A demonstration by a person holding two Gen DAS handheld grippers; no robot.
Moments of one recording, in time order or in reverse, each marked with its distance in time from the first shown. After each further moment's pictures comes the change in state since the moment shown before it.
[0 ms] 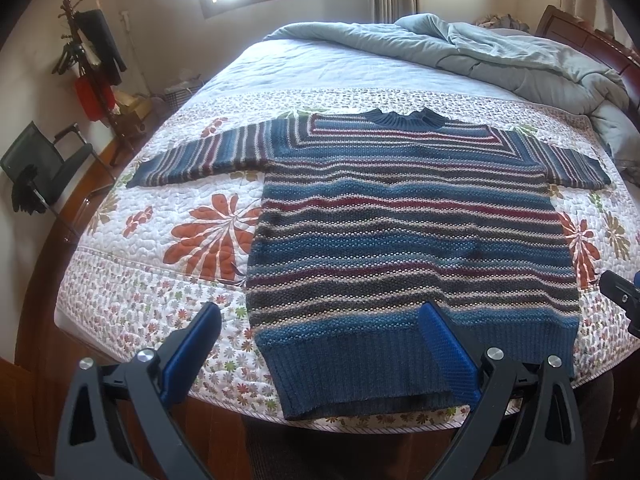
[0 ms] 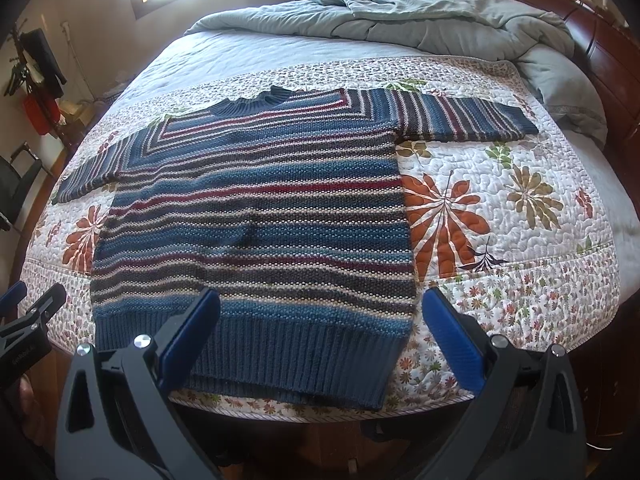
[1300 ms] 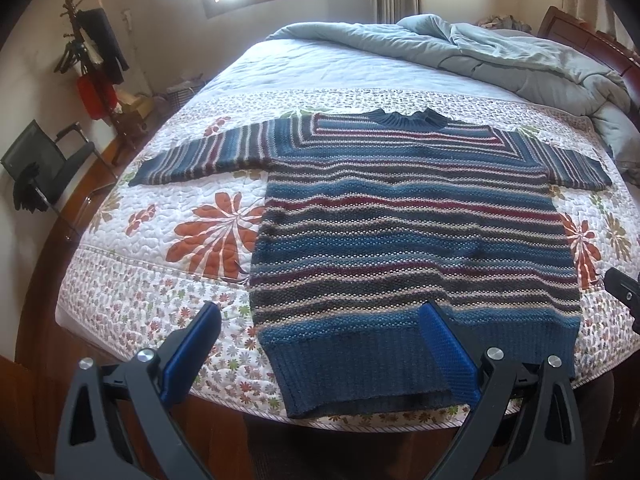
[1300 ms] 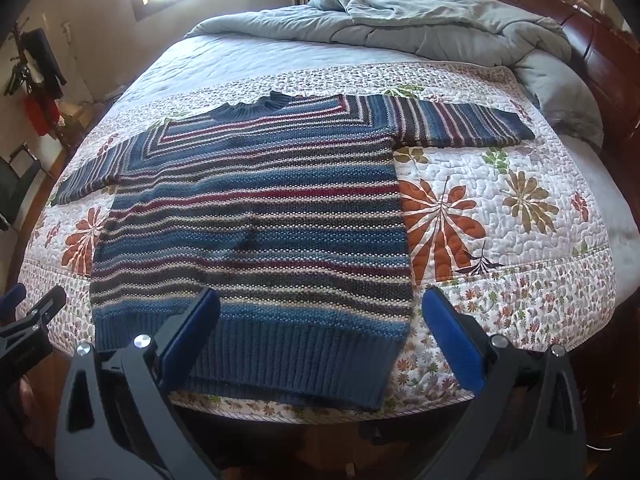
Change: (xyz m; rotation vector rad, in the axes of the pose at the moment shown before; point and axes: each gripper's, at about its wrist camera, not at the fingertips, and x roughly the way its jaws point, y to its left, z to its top) left arm -0.001 0.002 0.000 -0.004 0.000 0.007; right arm -0.005 0.002 0.001 -0.004 -0.013 -0.011
